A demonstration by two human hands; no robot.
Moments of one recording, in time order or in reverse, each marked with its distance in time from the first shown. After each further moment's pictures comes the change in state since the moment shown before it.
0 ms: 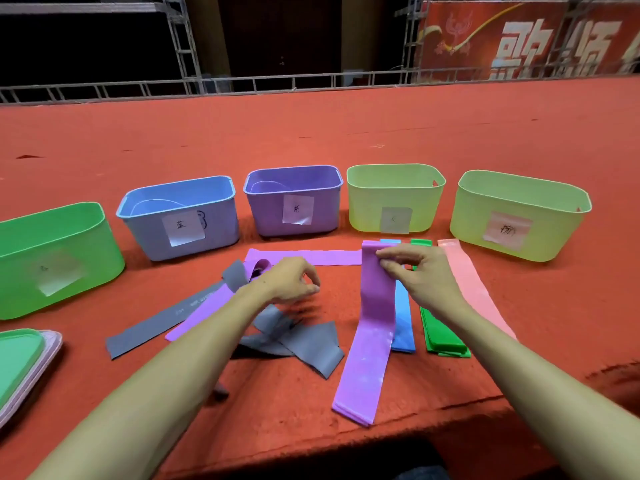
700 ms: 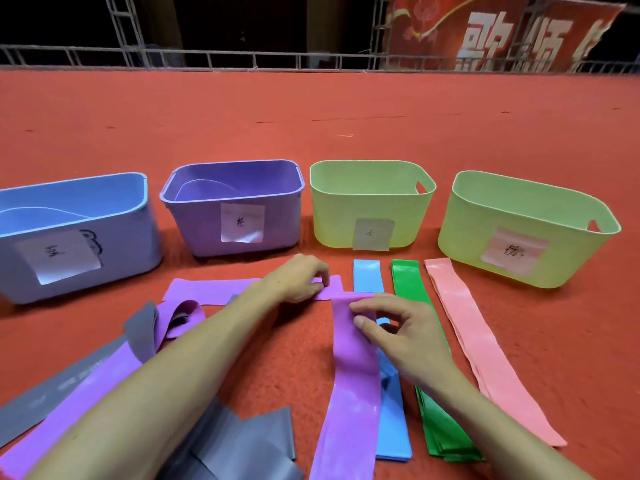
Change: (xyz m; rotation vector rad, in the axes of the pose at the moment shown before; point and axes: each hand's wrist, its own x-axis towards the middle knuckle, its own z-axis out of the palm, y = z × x) left_hand 0.182 -0.014 0.059 0.061 -0.078 0.227; right_hand 0.019 0.059 0.017 0.073 -0.024 0.122
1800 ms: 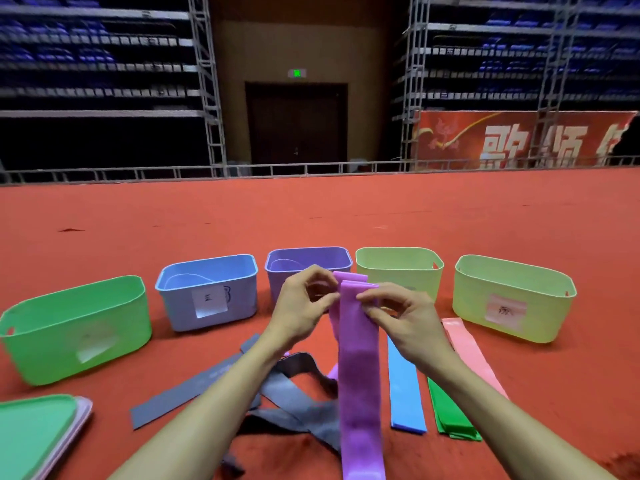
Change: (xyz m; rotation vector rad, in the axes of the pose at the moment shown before) left_hand -0.212 0.119 -0.127 -0.762 0.721 0.015; right_hand -0.029 -0.164 -0.001 0.173 -0.009 -0.336
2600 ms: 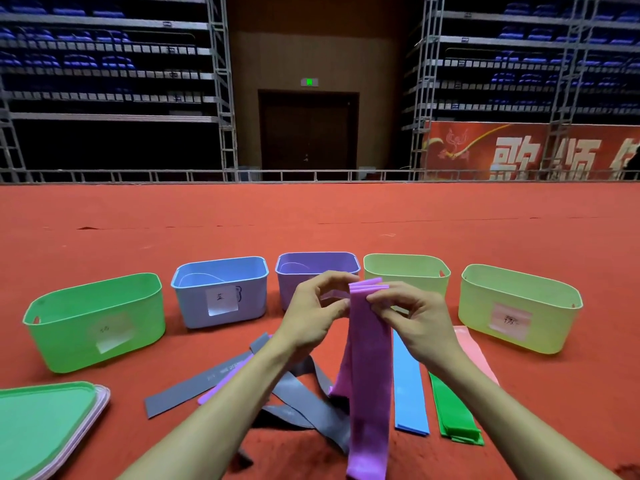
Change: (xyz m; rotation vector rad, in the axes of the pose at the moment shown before) left_hand -0.029 0.046 0.004 -0.271 -0.048 -0.072; right_hand -0.001 -0.019 -0.005 0.043 -0.005 -0.093
